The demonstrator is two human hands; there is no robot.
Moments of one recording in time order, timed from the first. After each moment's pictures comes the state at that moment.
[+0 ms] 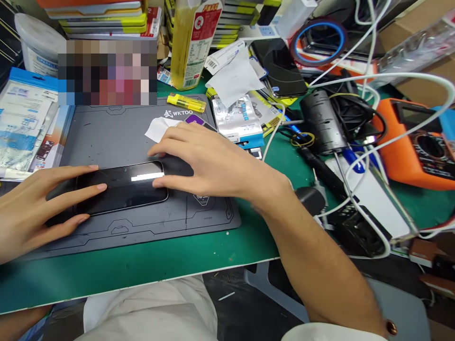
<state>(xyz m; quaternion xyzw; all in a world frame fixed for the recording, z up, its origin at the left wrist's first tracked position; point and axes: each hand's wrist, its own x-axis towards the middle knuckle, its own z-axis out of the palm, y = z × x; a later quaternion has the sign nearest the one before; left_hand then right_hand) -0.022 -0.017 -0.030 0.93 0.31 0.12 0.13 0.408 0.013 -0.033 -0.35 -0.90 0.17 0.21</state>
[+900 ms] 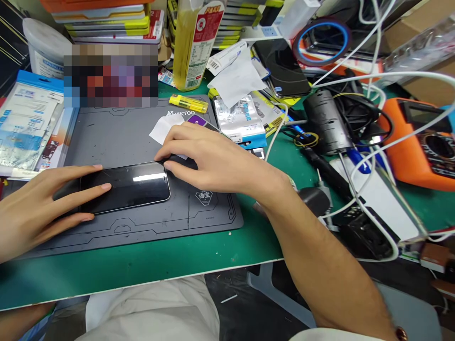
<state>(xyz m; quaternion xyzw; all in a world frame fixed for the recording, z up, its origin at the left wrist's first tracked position) -0.022 -0.017 -0.026 0.96 0.27 0.09 0.07 0.406 0.017 -0.032 -0.36 -0.88 0.23 0.22</state>
